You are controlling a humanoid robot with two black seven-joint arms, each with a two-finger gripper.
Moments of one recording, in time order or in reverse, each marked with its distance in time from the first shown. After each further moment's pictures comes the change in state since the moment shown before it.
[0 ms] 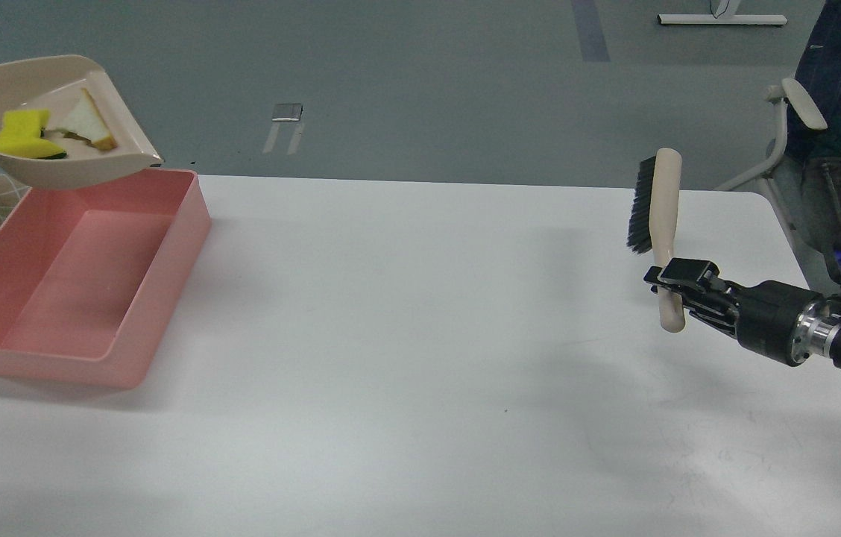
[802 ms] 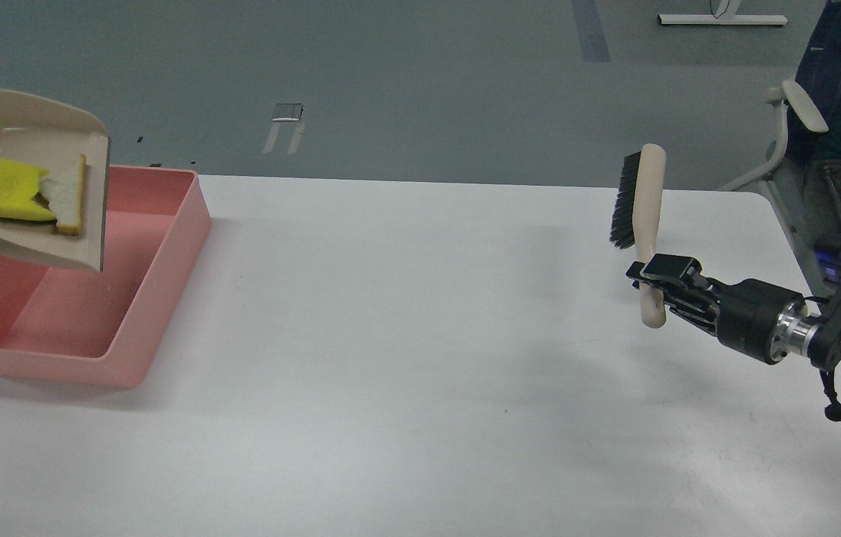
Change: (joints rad) left arm 0.020 0.243 0.158 0.163 0.355 -0.328 -0.204; right arm -0.005 0.047 0.008 -0.002 0.000 -0.024 0.000
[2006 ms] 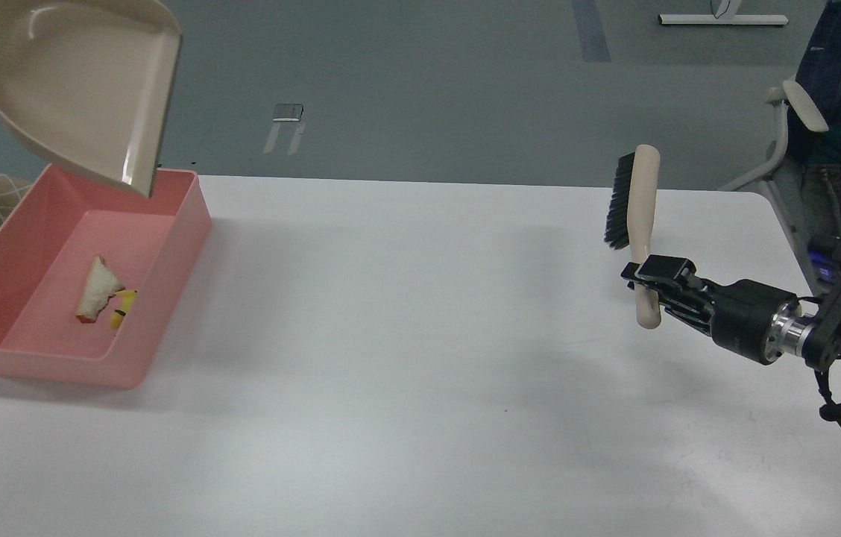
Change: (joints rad) left arm -0.341 -0.013 -0.026 -0.235 0.088 -0.114 0.143; right arm 0.005 0.009 -0.004 0.003 -0.010 0.002 0.000
